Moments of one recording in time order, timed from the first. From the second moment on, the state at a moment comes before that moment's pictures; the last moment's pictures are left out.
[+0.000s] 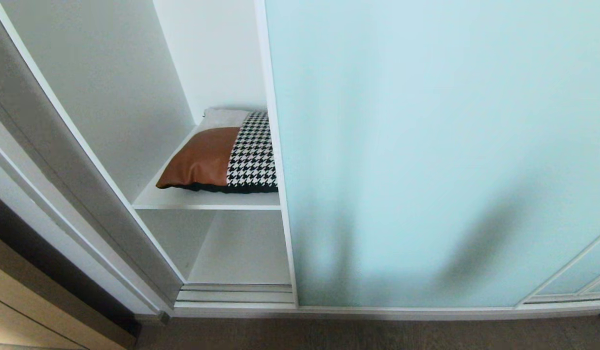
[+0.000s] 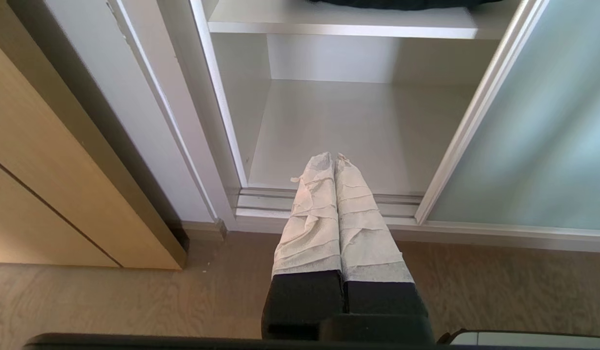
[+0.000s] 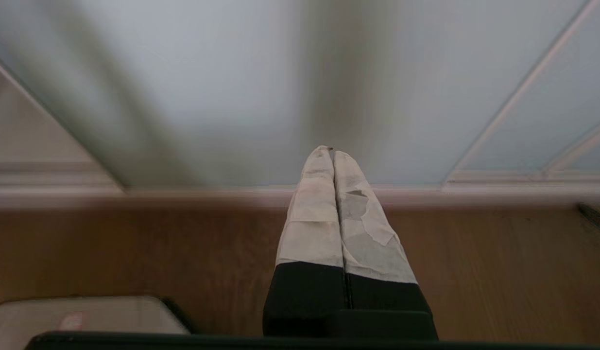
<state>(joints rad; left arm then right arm) 0.02 0.00 0.00 0.00 0.00 0.00 0.01 0.14 -0.09 0.02 -0.10 0.03</state>
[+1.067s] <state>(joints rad) 0.02 0.00 0.00 0.01 0.00 0.01 -0.01 0.00 0.00 0.00 -0.02 0.04</state>
